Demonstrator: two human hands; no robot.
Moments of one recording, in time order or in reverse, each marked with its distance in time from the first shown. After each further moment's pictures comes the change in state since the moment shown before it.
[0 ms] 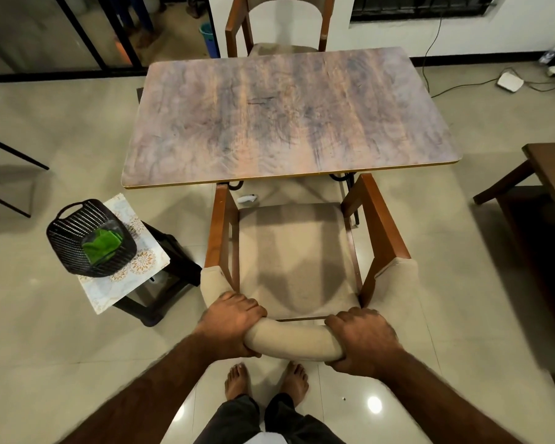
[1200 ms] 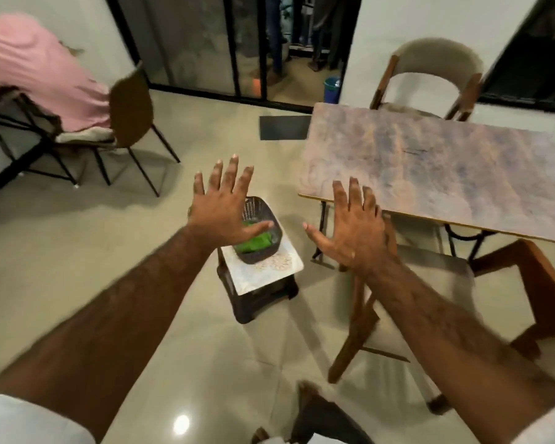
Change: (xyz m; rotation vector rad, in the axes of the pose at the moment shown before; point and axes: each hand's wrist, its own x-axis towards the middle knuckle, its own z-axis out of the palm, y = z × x) left_hand -0.343 -0.326 -0.198 0.165 0.387 -0.722; right_hand 0.265 -0.437 -0.252 0.034 0.422 0.198
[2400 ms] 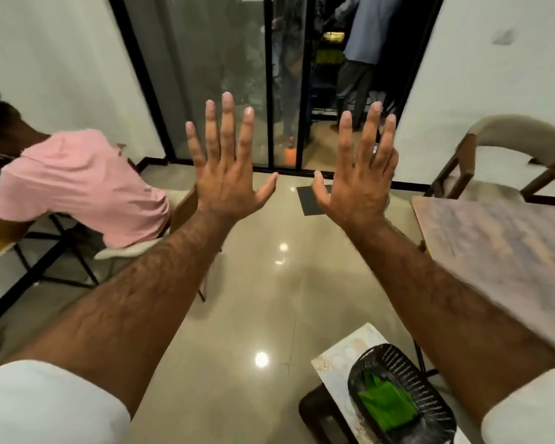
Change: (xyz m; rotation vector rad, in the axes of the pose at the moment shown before) left_hand 0.431 -0.549 -0.089 0.140 0.689 -0.031; right_hand 0.587 -0.459 -0.034 -0.118 0.674 0.119
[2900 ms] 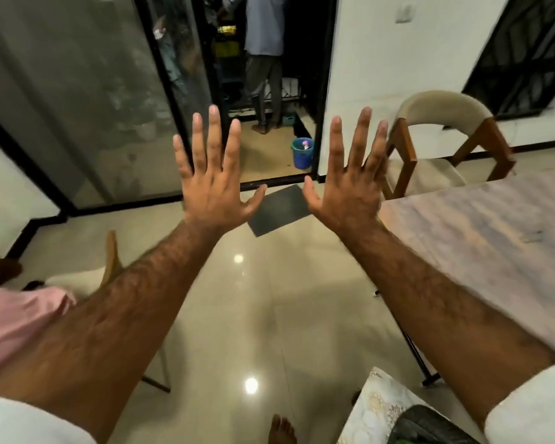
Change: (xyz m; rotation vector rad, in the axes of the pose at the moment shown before) left_hand 0.221 0.055 0.265 -0.243 -0.008 0.275; right_hand 0.167 0.066 0.203 -0.207 -0.013 0.264
